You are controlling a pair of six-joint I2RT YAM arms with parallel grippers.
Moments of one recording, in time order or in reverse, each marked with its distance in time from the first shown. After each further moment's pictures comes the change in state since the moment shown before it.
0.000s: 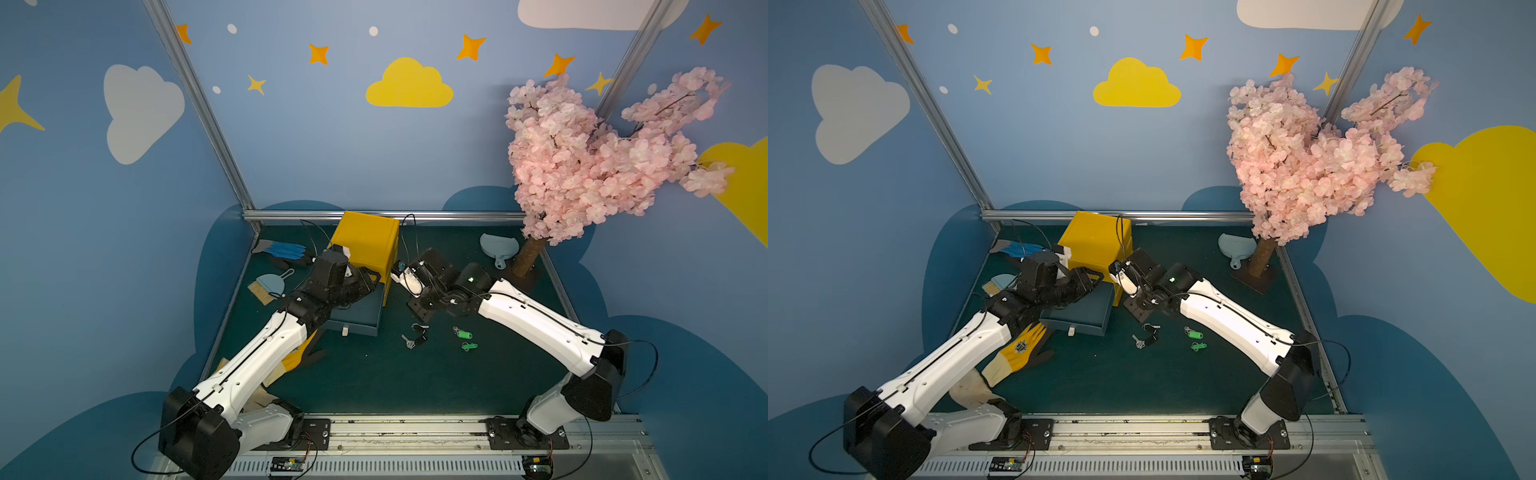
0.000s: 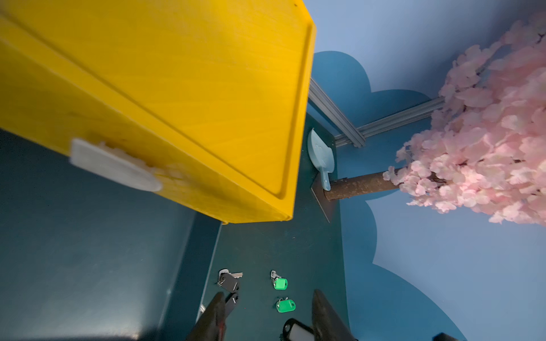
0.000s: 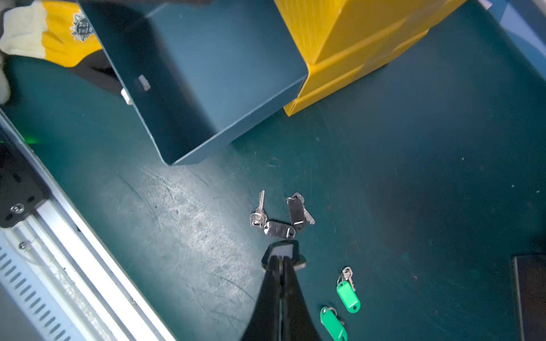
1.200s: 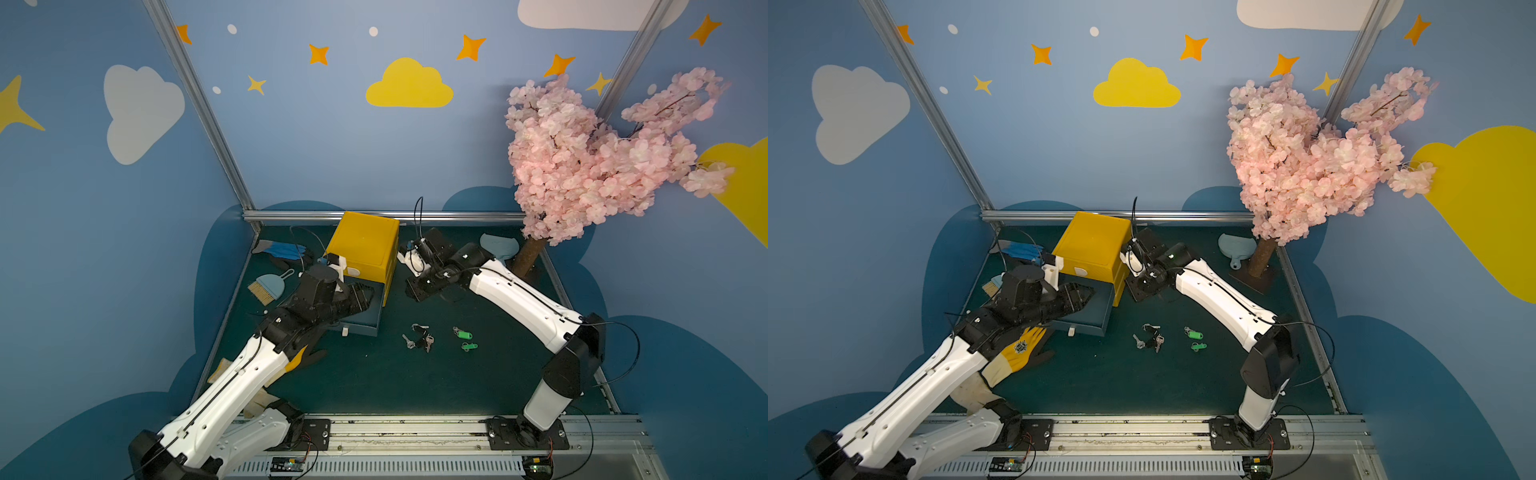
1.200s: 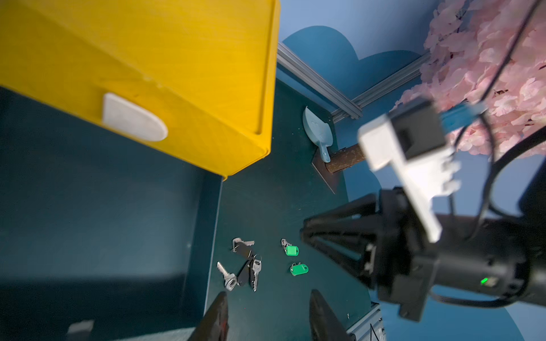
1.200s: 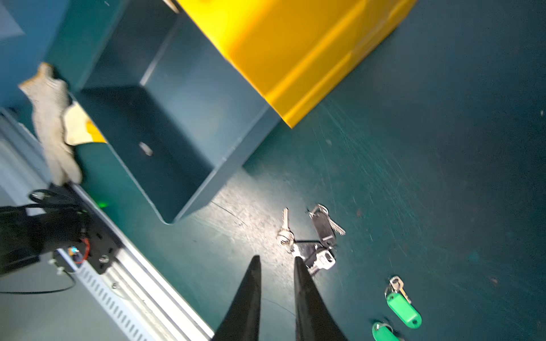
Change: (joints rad) left arm -0.059 -0.270 -0.049 -0.267 -0.074 0.123; right arm -0.132 0.212 0.288 -0.059 -0.201 0.193
